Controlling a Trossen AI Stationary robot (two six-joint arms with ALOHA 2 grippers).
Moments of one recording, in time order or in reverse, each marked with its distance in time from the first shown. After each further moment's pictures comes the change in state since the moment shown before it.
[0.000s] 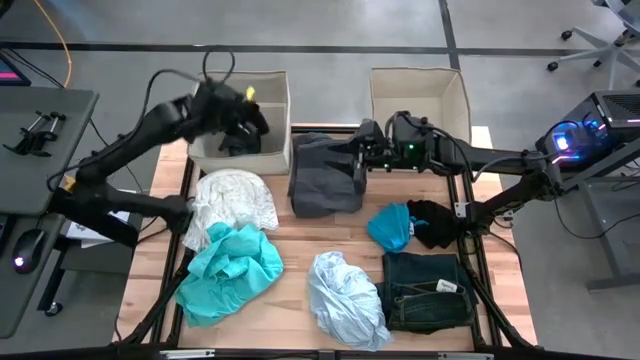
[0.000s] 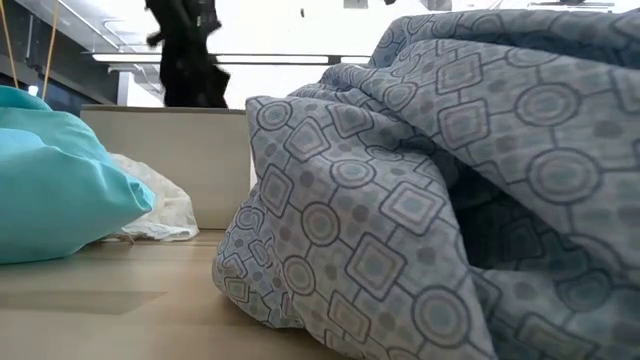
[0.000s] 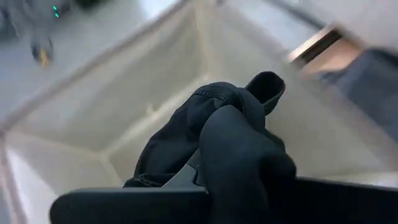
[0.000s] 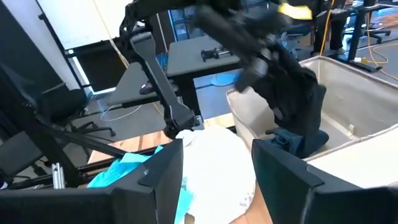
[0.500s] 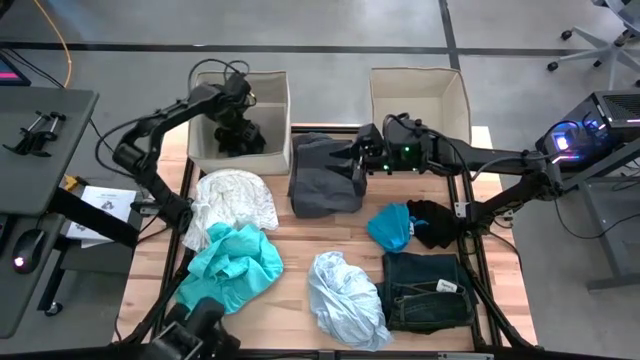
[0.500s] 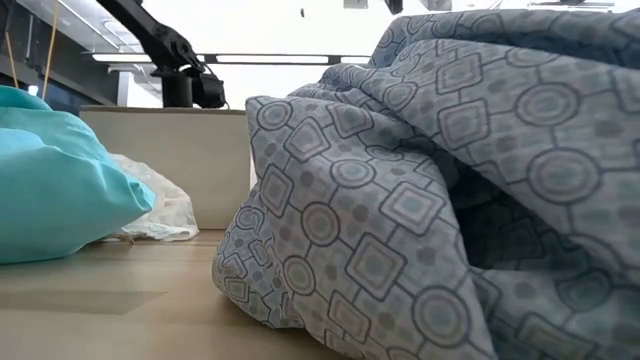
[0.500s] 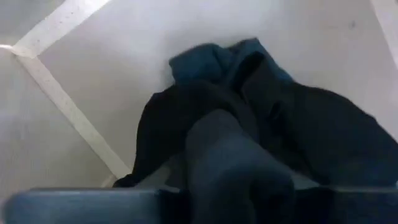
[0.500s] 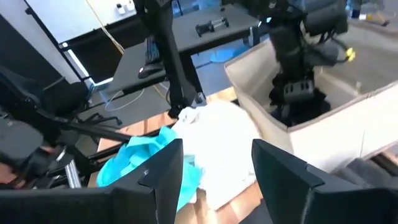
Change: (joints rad) left arm 0.358 0.448 -0.068 -0.003 0.205 0.047; right arm 0.008 0.000 0.000 -0.101 -0.007 0.122
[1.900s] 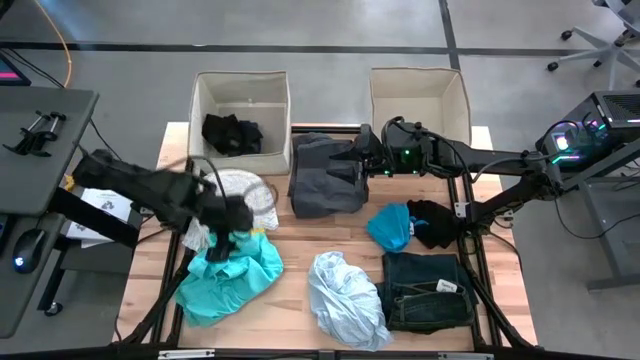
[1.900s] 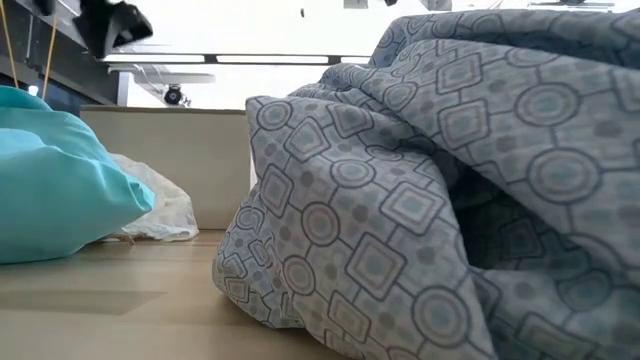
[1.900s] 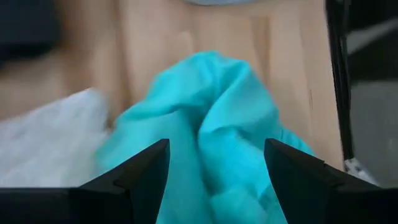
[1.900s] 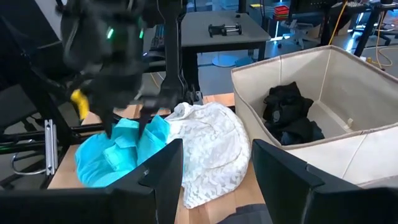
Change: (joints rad) left arm -1.343 -0.503 -0.185 -0.165 0.264 -0.228; right arm 0.014 0.000 0.000 0.007 -0.004 -0.249
